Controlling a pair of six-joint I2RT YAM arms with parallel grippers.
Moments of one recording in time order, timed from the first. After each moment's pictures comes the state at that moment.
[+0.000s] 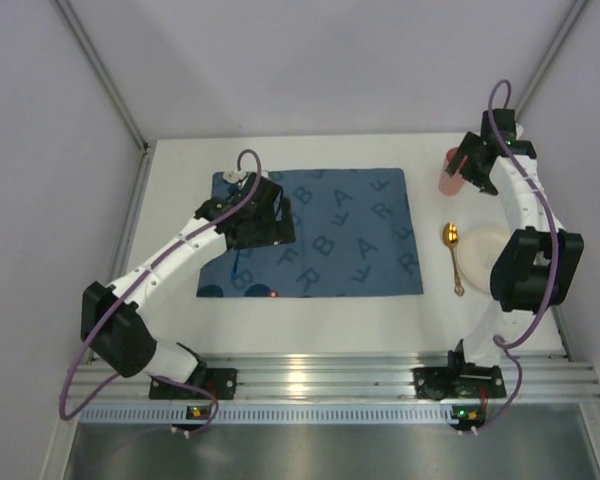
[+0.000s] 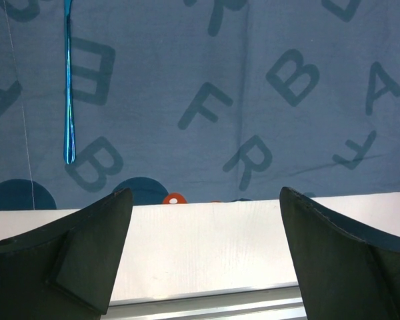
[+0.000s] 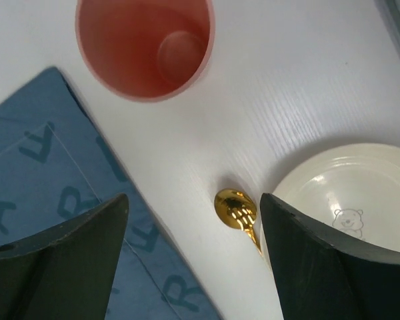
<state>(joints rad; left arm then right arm) -0.61 1.44 1.29 -0.82 -0.21 -0.65 -0.09 1.79 1.65 -0.78 0.16 0.40</state>
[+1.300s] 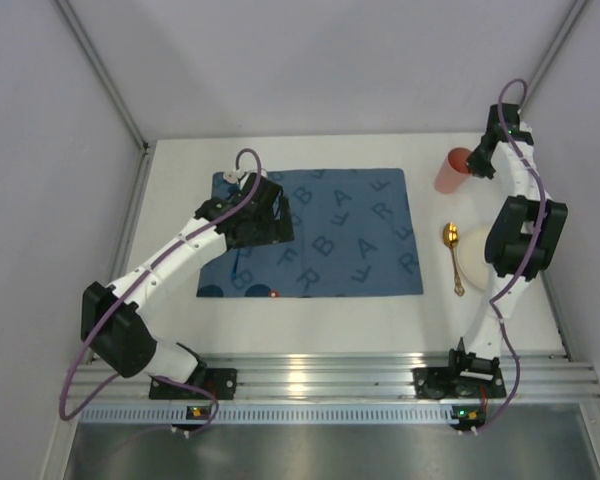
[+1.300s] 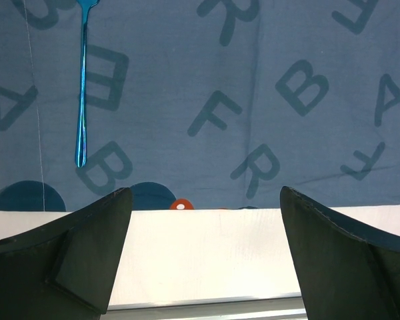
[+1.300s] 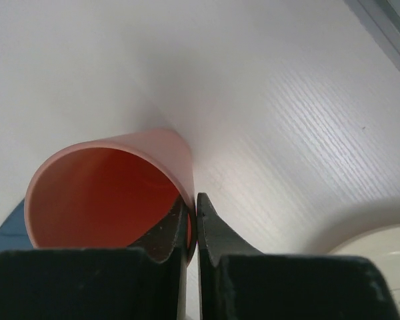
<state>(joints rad) -0.61 1.44 1.29 -0.82 -0.25 -0.65 -0.18 2.12 1.92 -0.73 0.18 0.55</state>
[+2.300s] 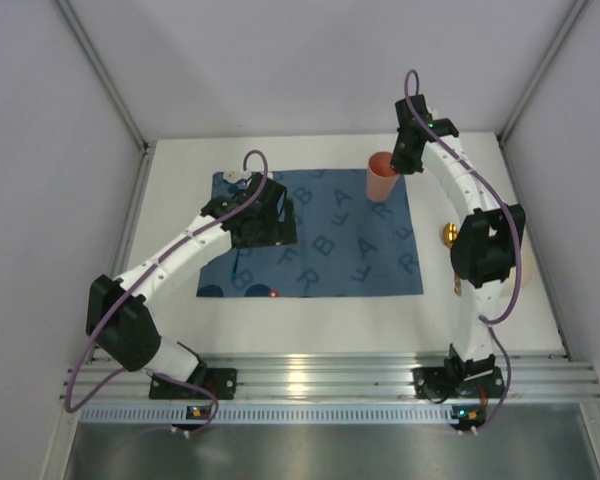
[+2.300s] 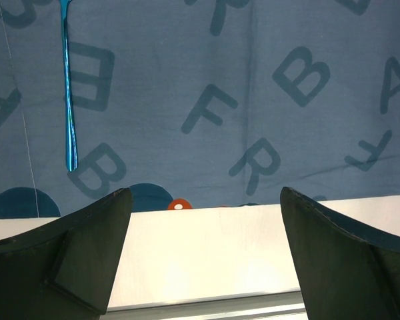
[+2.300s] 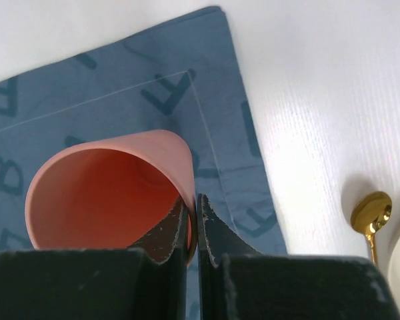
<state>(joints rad) -0.61 1.48 1.29 -0.80 -0.21 -0.62 0.26 2.02 1.98 -0.91 0.21 0.49</state>
